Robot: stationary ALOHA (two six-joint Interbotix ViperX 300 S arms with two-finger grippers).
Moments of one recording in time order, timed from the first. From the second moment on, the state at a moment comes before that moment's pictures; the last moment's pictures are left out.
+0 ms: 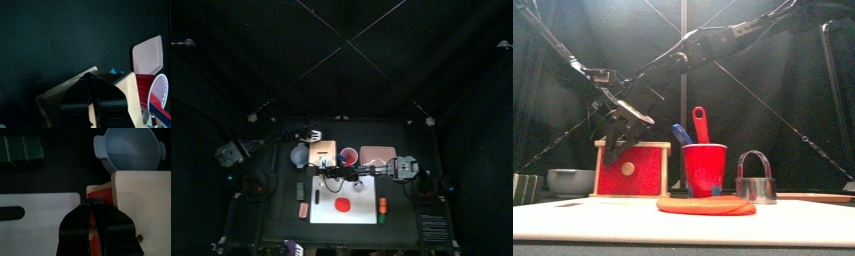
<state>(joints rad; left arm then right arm) 0.70 0.00 0.62 -0.58 0.30 -0.20 -0.08 0.54 -0.16 -0.44 0.48 0.18</state>
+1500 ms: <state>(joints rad) 0.38 -0.49 0.92 -0.04 -0.16 -0.19 0.12 -0.06 0.49 -0.13 0.28 0.20</state>
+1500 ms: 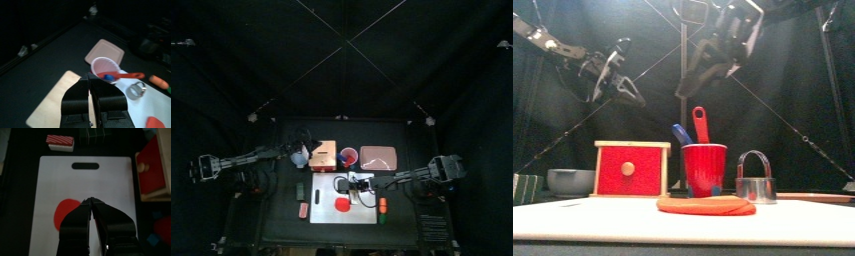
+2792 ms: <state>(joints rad) -0.04 -0.08 0.94 0.02 -0.57 -0.20 -0.03 -0.41 1.17 -0.05 -0.12 0.19</state>
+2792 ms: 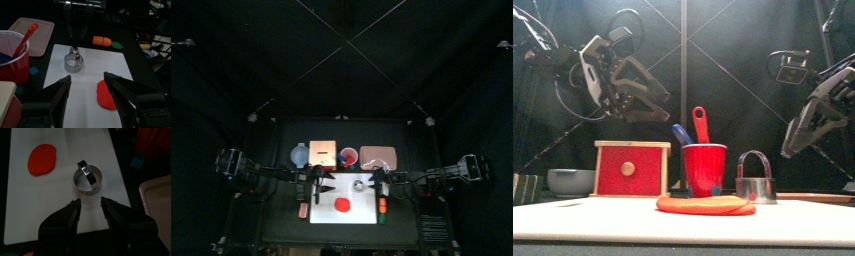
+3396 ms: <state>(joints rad) -0.04 -0.03 0.92 -0.02 -0.57 -0.20 -0.06 -0.24 1.08 -0.14 -0.18 0.18</state>
